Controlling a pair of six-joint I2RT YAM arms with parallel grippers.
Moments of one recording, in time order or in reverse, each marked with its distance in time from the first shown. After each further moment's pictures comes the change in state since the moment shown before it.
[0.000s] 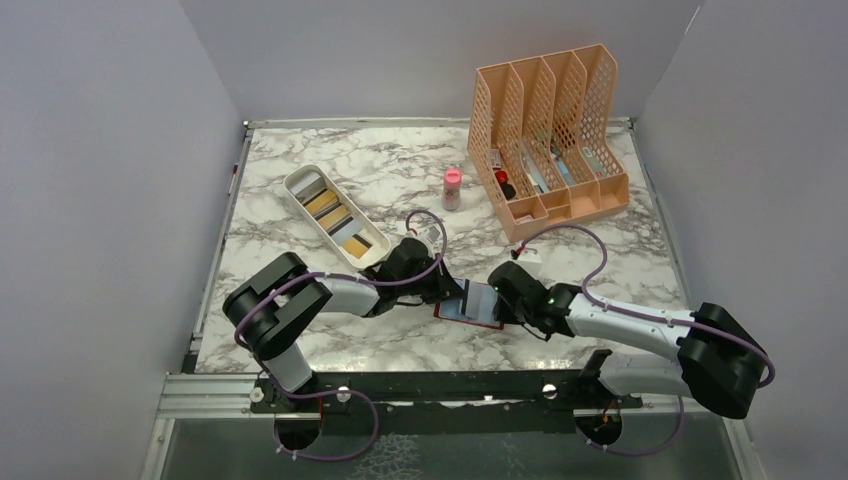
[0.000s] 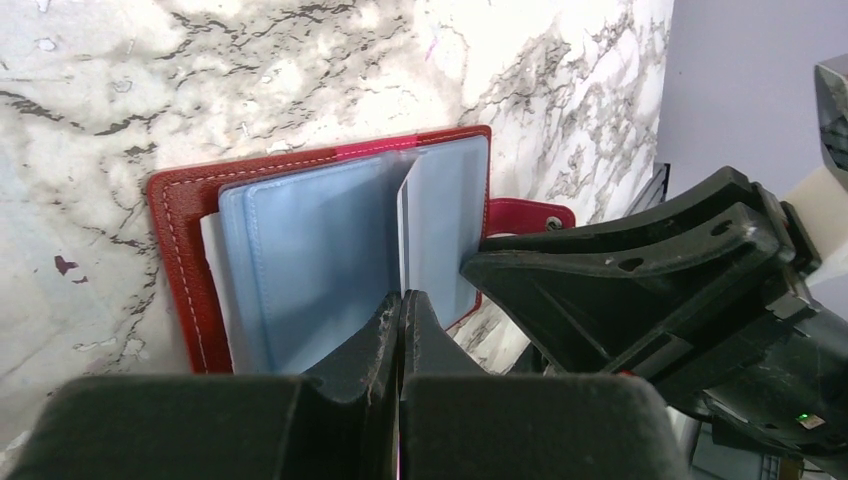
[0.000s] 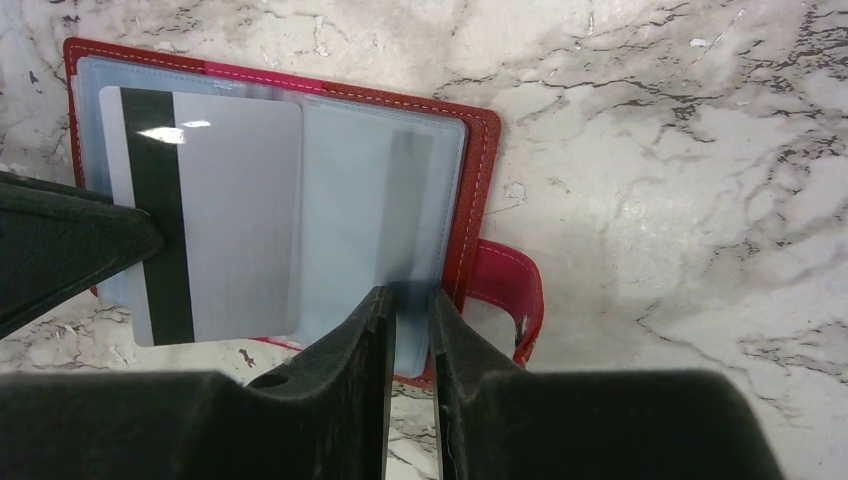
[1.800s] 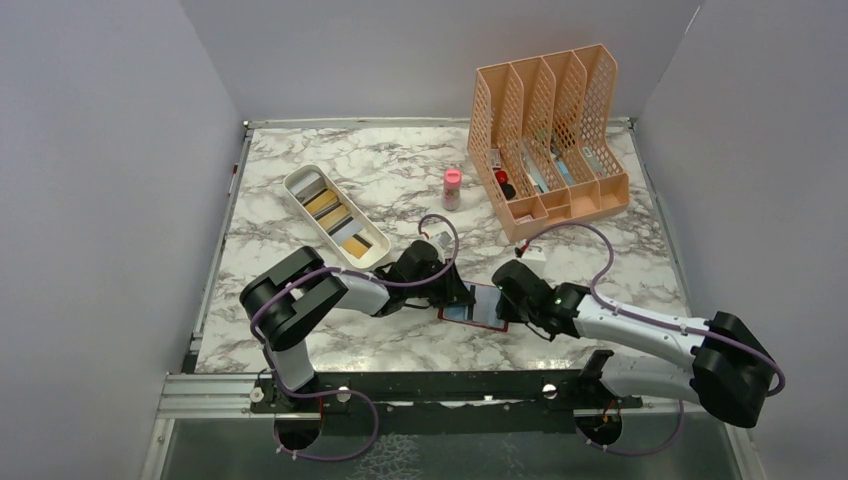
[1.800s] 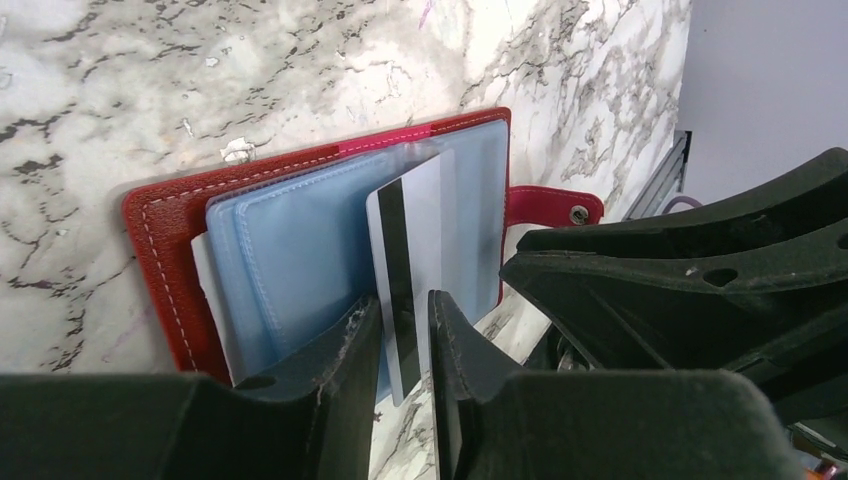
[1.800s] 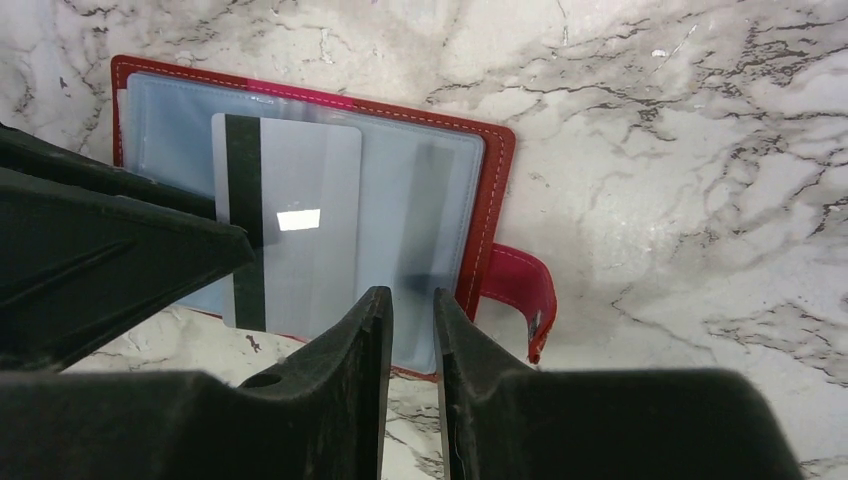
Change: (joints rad) left arm -0.032 0.097 0.041 0.023 0.030 0.019; right arm 0.000 -0.065 0.011 -0.061 0.016 -0.006
